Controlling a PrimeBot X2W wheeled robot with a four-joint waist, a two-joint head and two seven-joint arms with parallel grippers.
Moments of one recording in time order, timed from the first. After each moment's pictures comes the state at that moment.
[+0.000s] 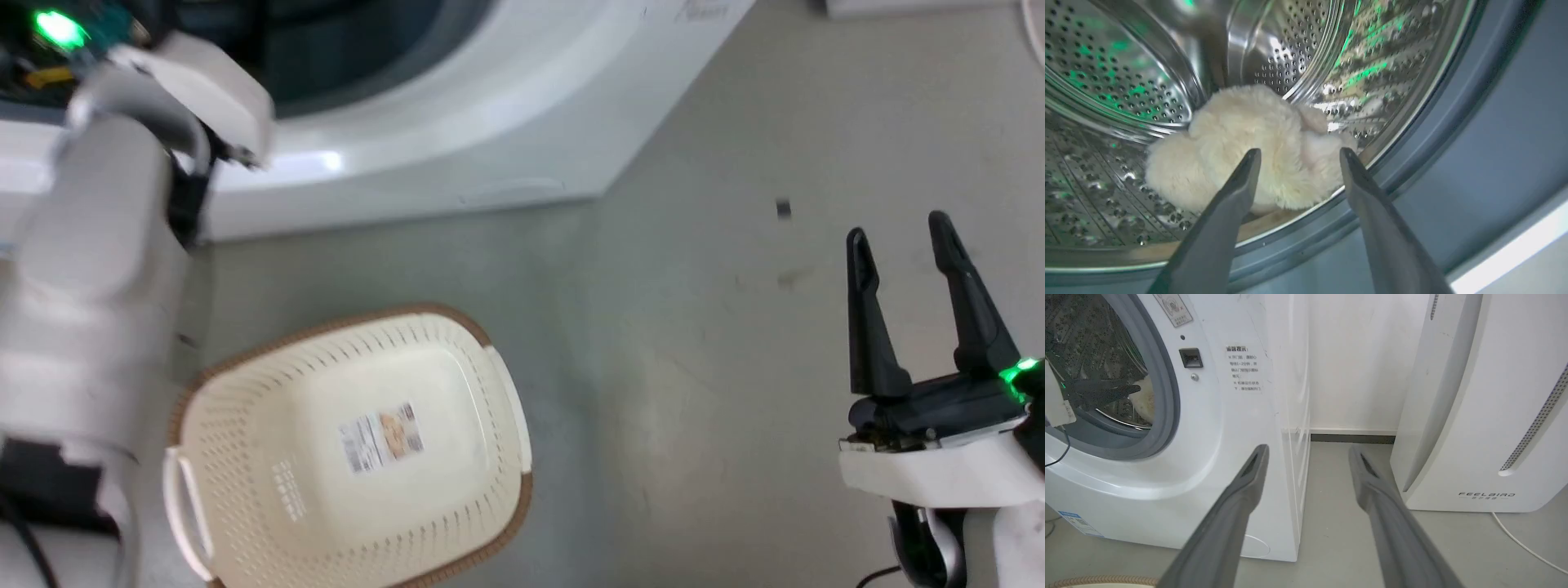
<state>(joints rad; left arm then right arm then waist) -1.14 0.36 -0.42 0.87 -0.25 -0.08 -0.26 -0.18 -0.05 -0.03 -0.16 0.12 0.13 -0.26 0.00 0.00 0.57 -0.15</state>
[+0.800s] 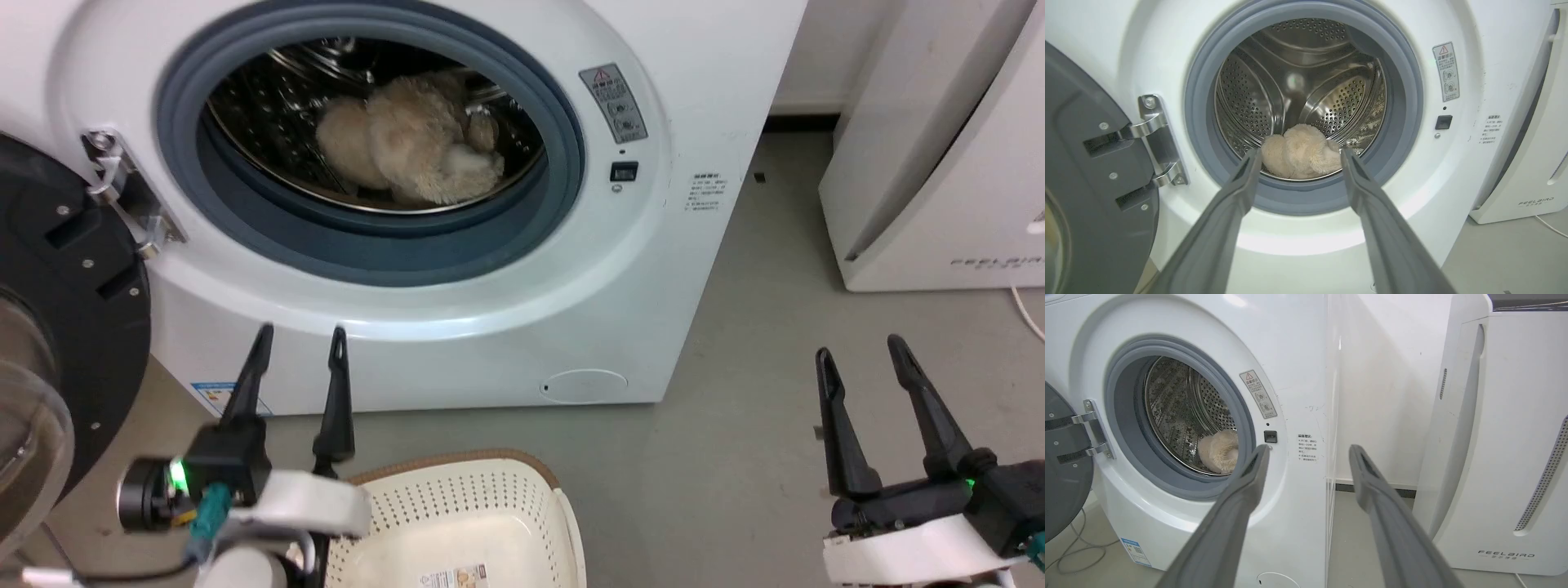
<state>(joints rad) -0.16 0.22 -0.19 0.09 -0.22 0.14 -0.26 -0.01 -0.05 -0.02 -0.09 0.09 0.13 -0.26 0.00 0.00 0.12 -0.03</state>
